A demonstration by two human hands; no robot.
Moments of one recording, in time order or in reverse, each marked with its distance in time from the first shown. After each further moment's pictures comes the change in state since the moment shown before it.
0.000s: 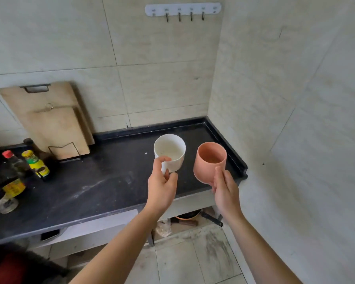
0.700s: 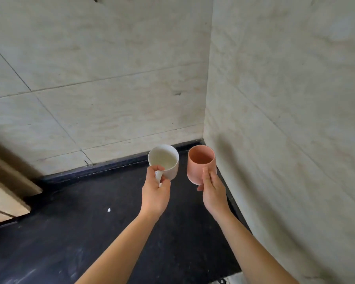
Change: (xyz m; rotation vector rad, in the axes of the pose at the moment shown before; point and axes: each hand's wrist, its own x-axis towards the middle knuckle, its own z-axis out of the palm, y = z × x) left_hand 0.390 -0.071 0.197 0.164 0.080 -0.269; right_hand 0.447 0.086 0.028 -0.005 -0.113 0.124
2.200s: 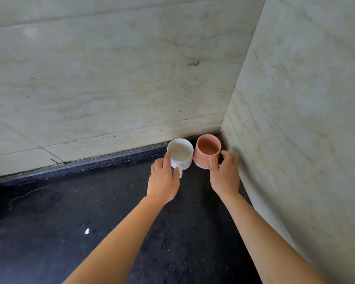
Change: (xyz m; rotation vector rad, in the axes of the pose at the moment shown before) left_hand 0.204 -0.110 0.077 0.632 -0.200 0.076; right_hand 0.209 0.105 0.064 -0.583 0.163 0.051
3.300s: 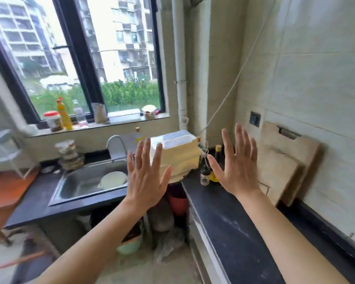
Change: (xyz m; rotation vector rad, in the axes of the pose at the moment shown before) left_hand -0.725 -0.161 -0.353 0.788 1.214 -0.839; right_hand -0.609 -0.418 -0.017 0.451 -0.263 -1.893
